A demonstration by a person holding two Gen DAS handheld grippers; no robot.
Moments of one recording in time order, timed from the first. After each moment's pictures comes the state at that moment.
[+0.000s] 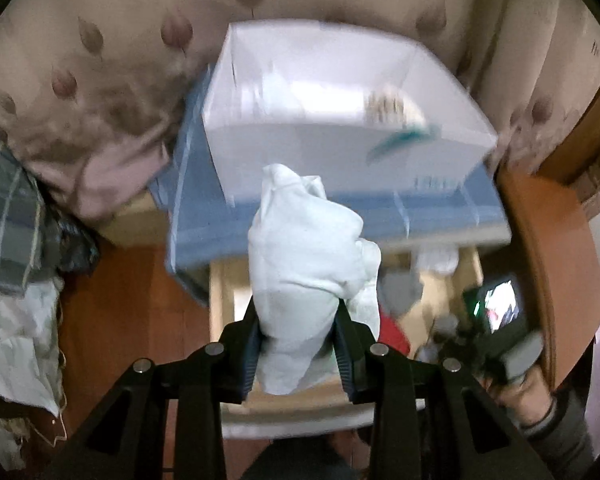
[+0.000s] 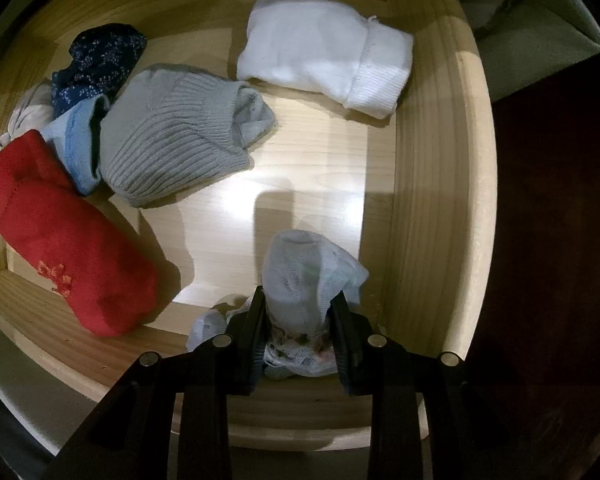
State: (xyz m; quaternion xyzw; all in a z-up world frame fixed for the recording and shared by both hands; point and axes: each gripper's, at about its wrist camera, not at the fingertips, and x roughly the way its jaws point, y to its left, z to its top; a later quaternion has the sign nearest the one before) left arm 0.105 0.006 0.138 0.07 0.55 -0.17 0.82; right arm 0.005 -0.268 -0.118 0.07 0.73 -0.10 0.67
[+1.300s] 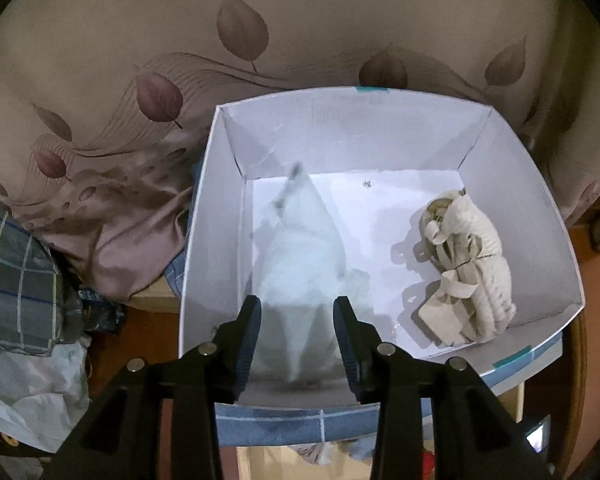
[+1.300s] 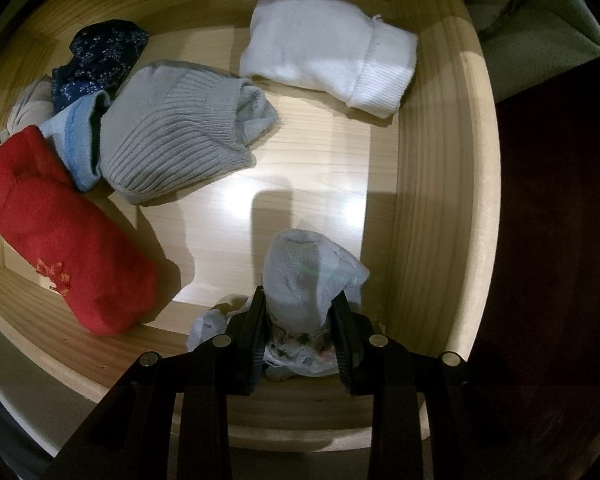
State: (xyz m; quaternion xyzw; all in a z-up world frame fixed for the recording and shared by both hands) left arm 0.253 -0.059 0.121 0.11 0.52 -0.12 0.84; right arm 0.012 -0.262 -0.122 0.07 0.73 -0.10 0.67
